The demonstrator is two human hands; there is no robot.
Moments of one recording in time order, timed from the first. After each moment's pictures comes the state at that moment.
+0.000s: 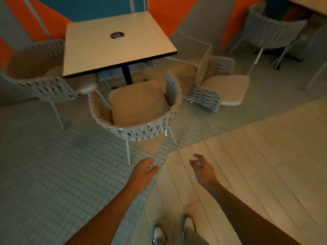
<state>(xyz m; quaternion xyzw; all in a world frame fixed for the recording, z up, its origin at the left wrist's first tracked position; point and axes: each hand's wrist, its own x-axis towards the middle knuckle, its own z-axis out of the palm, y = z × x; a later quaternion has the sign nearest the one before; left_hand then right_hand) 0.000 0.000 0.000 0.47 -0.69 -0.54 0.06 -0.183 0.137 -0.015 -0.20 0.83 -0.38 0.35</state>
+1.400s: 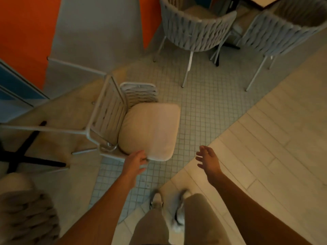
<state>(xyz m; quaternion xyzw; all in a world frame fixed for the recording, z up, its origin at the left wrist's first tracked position) -0.919 -0.165 -0.078 0.55 -0.46 -0.70 -0.02 -1.047 0.047 -0.060 0.16 0.76 -0.55 0.30</state>
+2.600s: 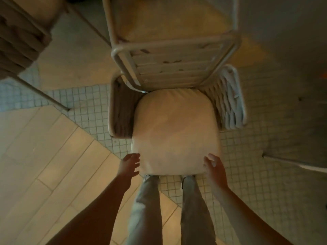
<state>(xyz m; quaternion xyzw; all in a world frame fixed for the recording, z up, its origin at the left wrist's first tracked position) -1.130 -0.152 -0.293 0.78 0.08 -0.56 0.27 -1.392 -0.210 -0.294 -0.31 0.79 -0.08 0.52</state>
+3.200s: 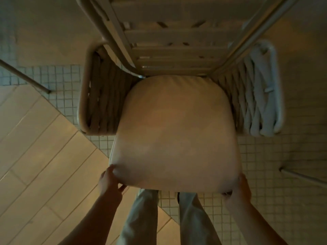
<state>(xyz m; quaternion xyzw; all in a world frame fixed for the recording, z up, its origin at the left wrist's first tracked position) -1.154 -0.106 -0.449 0.78 0.35 -0.37 0.36 -1.451 -0.227 -0.429 0.07 0.84 -0.24 0.49</state>
